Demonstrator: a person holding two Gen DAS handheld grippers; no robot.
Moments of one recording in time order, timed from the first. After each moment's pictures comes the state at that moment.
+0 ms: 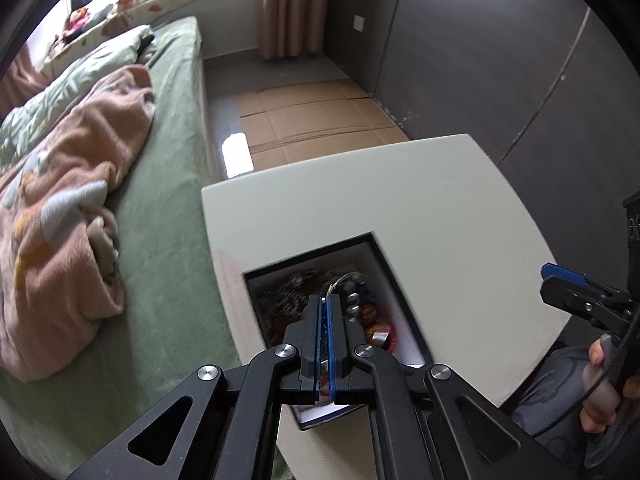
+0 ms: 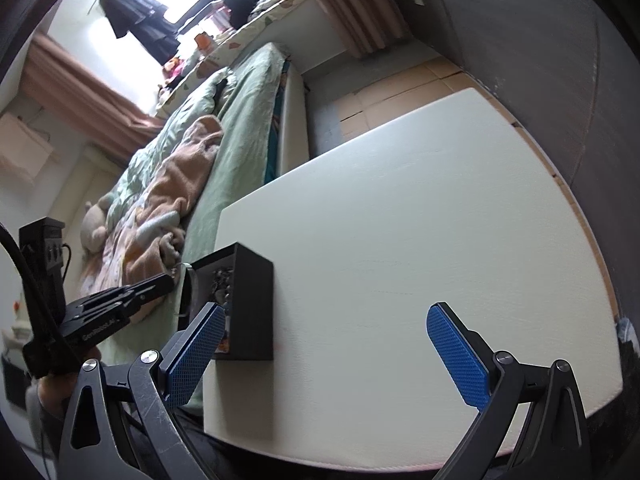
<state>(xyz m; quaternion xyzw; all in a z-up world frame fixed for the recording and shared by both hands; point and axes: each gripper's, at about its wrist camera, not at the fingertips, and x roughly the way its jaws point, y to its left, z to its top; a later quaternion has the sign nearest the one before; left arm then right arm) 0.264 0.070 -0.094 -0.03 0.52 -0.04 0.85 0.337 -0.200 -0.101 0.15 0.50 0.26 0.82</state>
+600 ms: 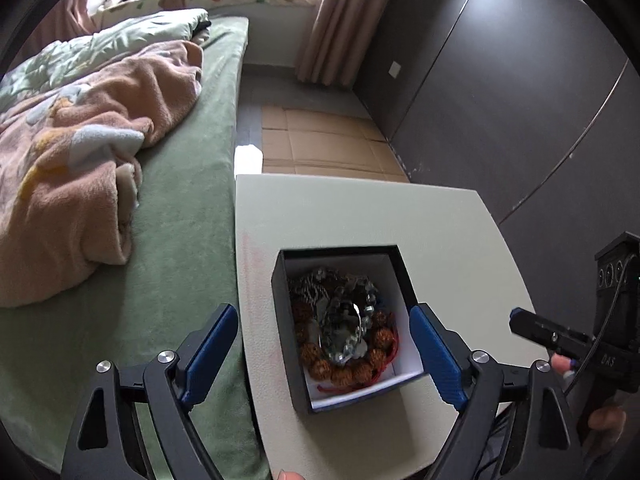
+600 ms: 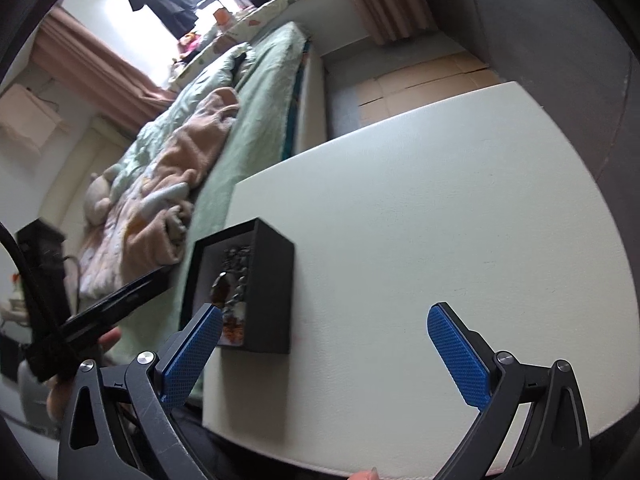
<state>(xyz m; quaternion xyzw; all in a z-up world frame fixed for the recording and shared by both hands) 0.229 0.105 -0.099 -0.16 0.46 -0.02 0.87 0.336 -0.170 -0.110 0.13 0.50 0.28 0.81</state>
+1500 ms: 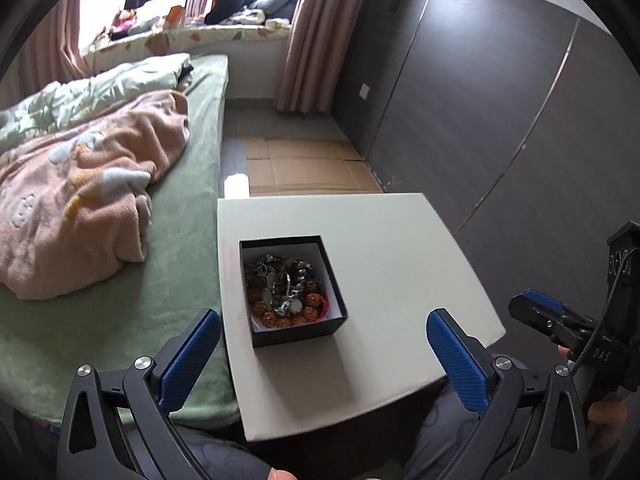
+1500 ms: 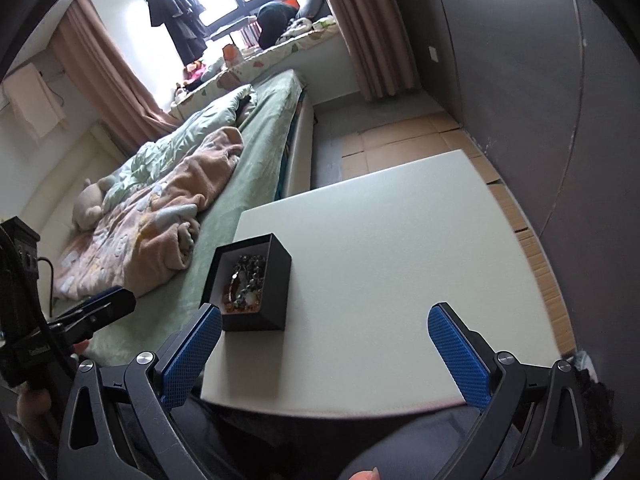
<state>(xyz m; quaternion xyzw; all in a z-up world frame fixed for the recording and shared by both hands) 0.139 0.049 -0.014 -0.12 0.41 -0.03 0.90 0.245 -0.222 -0.025 0.09 0.42 0.24 0.87</state>
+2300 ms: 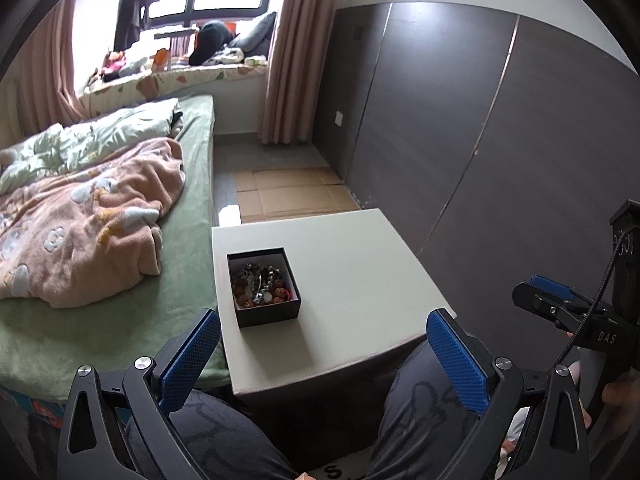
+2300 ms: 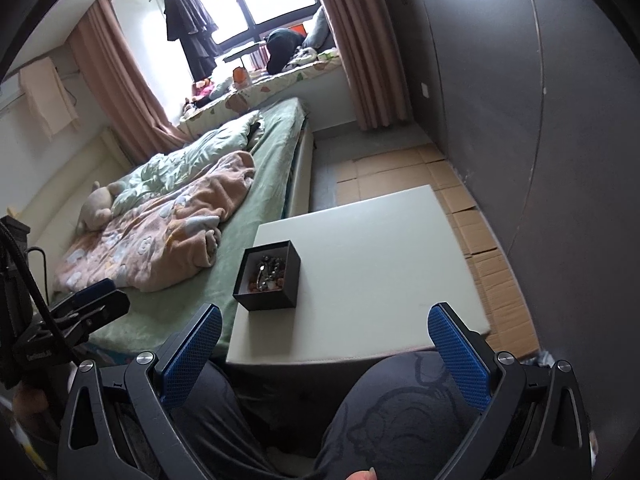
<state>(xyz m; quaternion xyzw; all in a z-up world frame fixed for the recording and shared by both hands) 0.049 0.004 0.067 -0.08 0.36 -0.05 0.93 0.148 -0.264 0.063 0.06 0.38 0.22 0.89</state>
